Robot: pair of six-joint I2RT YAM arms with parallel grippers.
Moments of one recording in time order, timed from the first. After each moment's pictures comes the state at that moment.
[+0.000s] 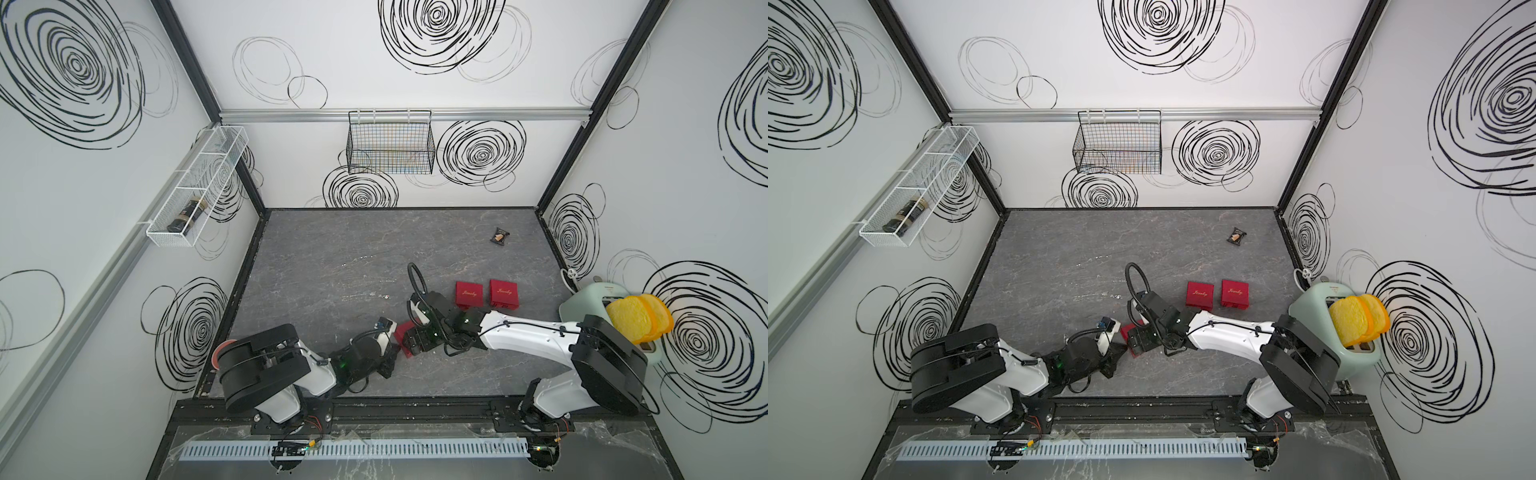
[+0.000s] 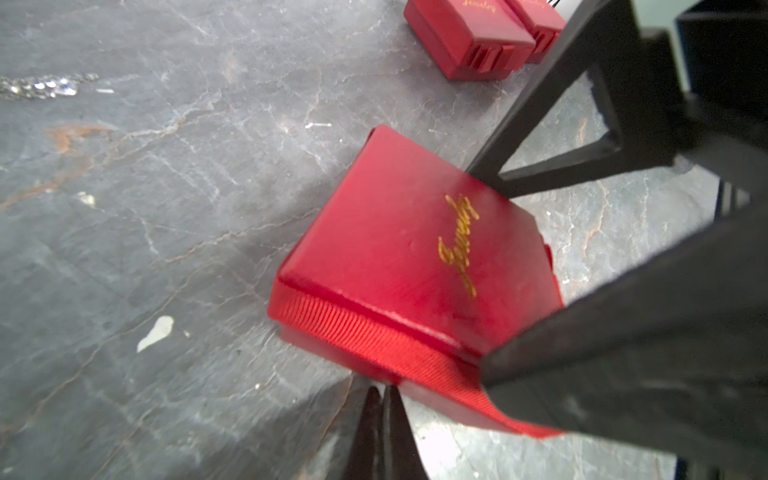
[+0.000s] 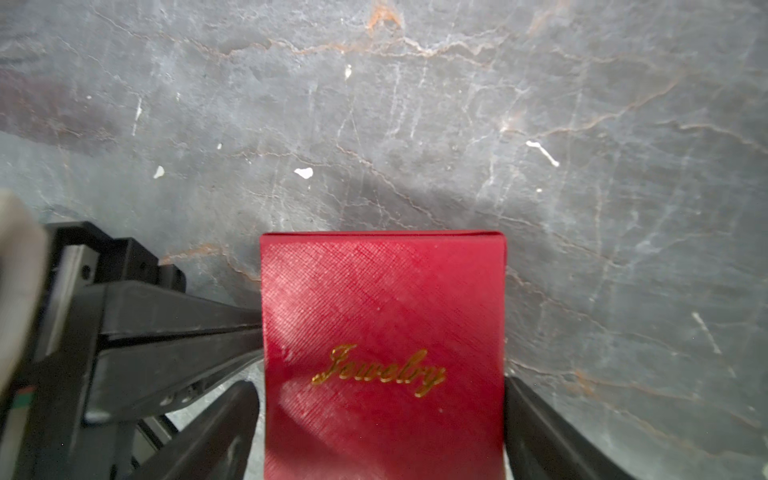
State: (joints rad) left arm -1.01 1.55 0.17 0.81 -0.09 -0.52; right arm 0.97 1.47 0.77 -0.31 -0.10 0.51
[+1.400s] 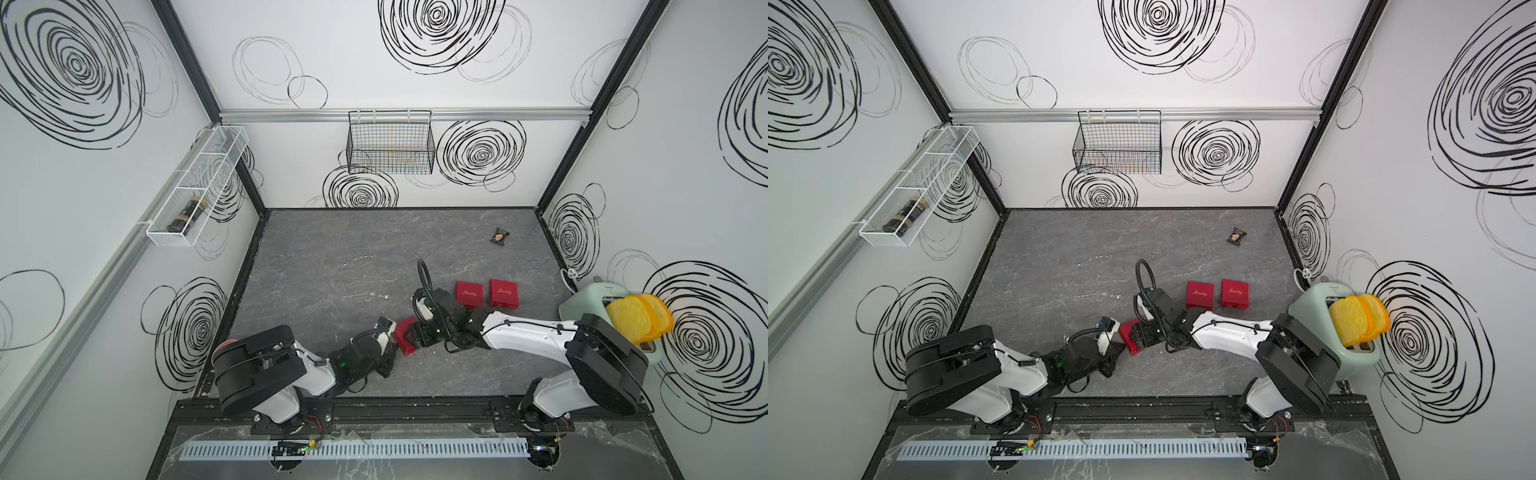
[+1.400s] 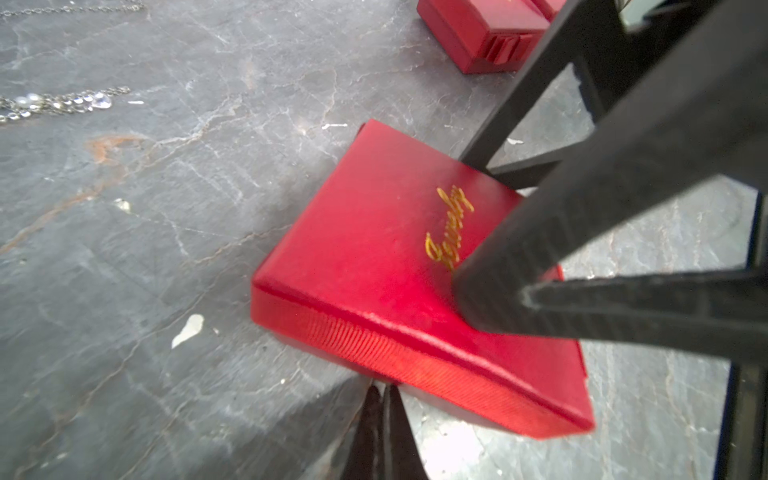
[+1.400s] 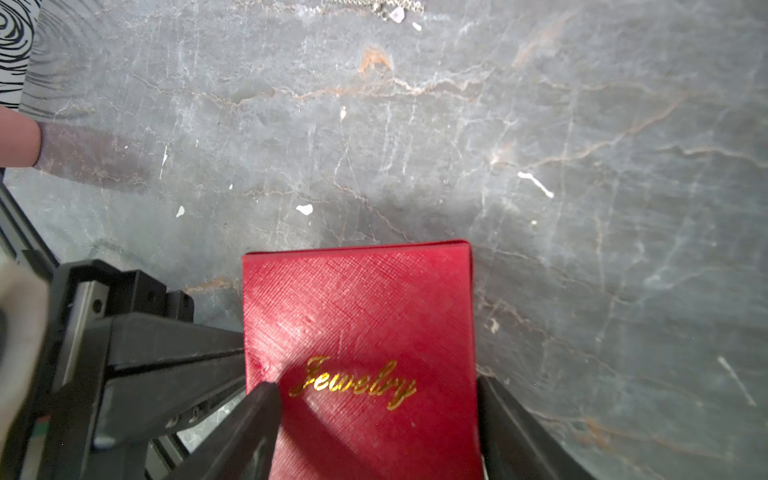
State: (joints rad) left arm -1.01 1.52 0.18 0.75 -0.12 -0.47; right arm 0.92 1.50 0.72 -0.16 -0.15 0.54
